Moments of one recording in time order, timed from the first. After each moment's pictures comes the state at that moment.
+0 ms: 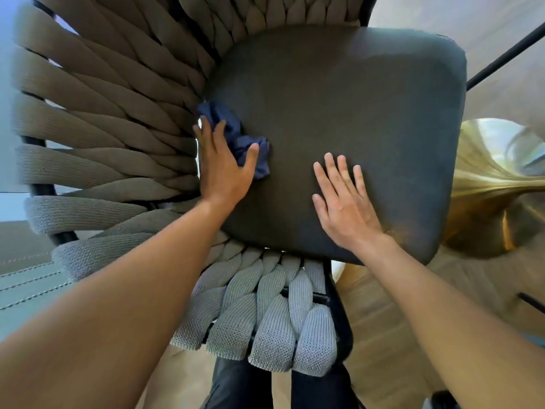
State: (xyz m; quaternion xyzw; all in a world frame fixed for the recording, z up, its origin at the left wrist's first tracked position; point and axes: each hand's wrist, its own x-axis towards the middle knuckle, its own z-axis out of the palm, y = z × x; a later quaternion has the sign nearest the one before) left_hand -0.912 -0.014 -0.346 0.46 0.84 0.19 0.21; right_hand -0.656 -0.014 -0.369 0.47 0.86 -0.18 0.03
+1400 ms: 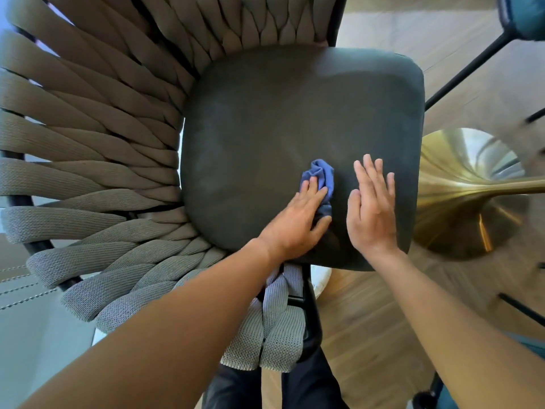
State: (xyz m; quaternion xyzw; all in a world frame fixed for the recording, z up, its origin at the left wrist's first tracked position) left_hand -0.761 -0.040 -0.329 0.66 0.61 0.11 0.43; right_hand -0.591 -0.002 -0.353 0.61 0.74 -0.21 -0.18
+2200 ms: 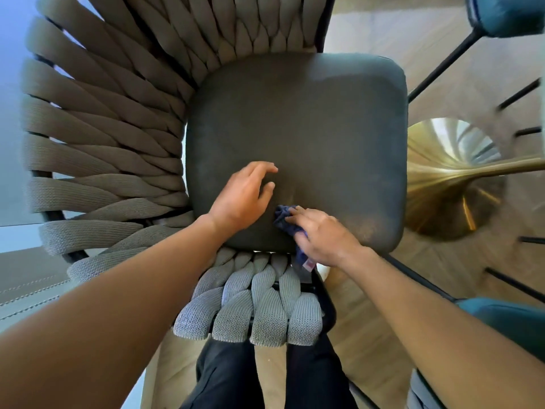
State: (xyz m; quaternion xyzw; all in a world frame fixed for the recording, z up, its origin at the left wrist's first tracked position) left_hand -0.869 -0.019 -0.304 0.69 0.64 0.12 0.31; right_hand -0.652 -0.049 -0.328 0.45 0.81 -0.38 -0.03
